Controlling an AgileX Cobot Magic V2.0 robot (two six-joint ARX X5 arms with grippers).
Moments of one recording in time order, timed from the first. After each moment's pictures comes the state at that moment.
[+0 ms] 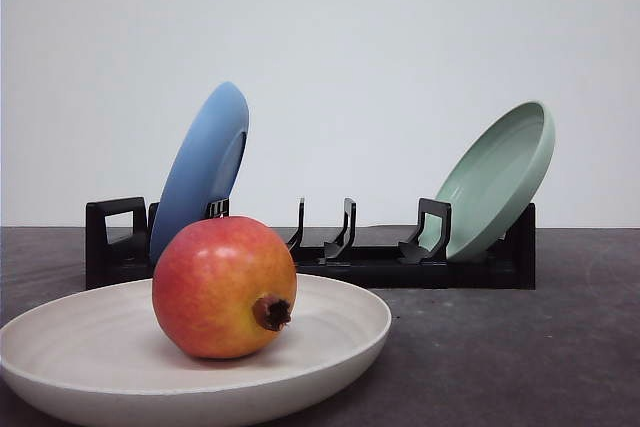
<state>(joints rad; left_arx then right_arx) -0.04 0.00 0.02 -0.18 -0.03 0.03 0.13 0.01 0.02 -0.17 0.07 -0.04</state>
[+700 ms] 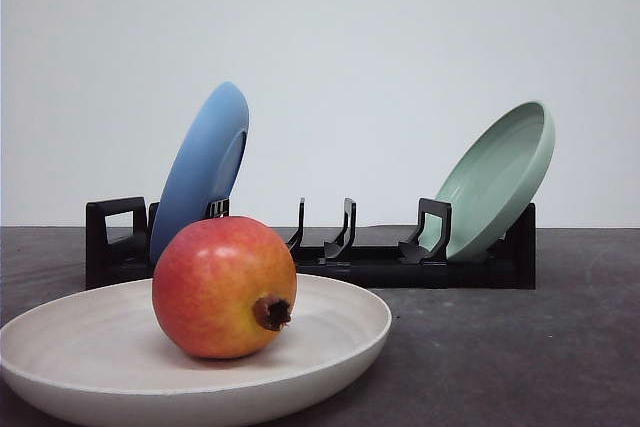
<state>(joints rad) -0.04 0.00 0.02 -0.18 -0.03 0.03 0.01 0.01 0.02 -0.16 0.08 0.01</state>
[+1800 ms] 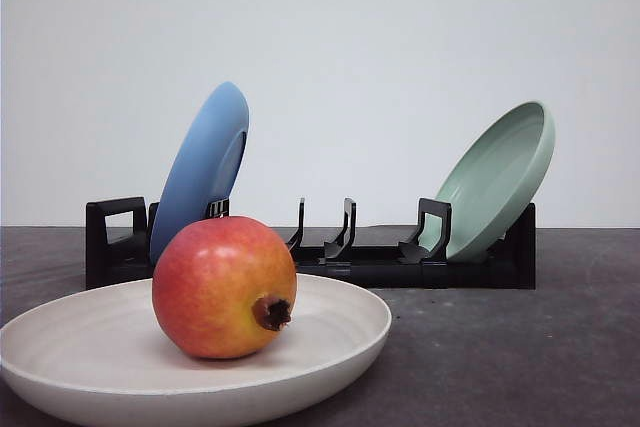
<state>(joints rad) -0.04 0.00 0.02 -0.18 -0.03 0.03 0.01 0.01 0.02 -0.16 0.08 0.01</state>
